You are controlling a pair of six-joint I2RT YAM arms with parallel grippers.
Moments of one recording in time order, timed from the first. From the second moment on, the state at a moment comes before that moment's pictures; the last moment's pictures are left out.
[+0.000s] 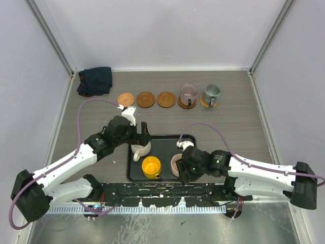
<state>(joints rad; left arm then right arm) -0.72 1.03 0.70 -0.27 -0.05 -0.46 1.16 0.94 0.60 -0.70 -0.01 0.67</state>
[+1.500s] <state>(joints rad) -0.72 1.01 0.68 -0.30 -0.14 -0.43 1.17 1.25 0.69 -0.58 0.36 0.74</state>
